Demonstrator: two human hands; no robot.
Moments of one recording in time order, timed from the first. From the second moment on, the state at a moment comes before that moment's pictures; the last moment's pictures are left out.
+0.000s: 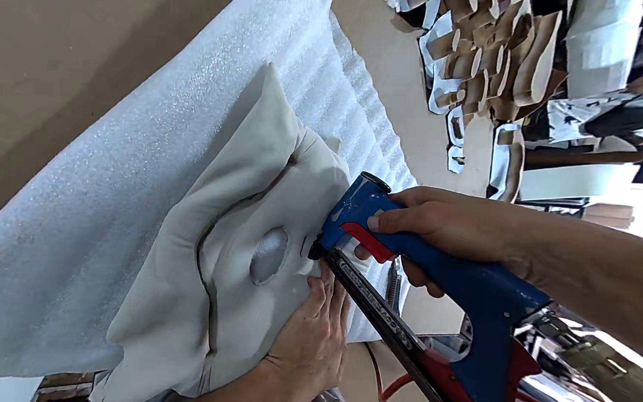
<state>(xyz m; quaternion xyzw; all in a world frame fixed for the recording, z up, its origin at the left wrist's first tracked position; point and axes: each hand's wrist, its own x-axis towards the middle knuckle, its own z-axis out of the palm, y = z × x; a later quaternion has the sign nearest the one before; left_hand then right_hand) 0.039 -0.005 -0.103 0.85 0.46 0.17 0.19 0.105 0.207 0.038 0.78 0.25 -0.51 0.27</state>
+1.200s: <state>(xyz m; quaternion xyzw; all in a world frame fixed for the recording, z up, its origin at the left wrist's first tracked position) 0.038 -0.005 -0.107 0.86 0.43 0.19 0.20 0.109 0.196 0.042 0.79 0.26 -0.49 0.25</state>
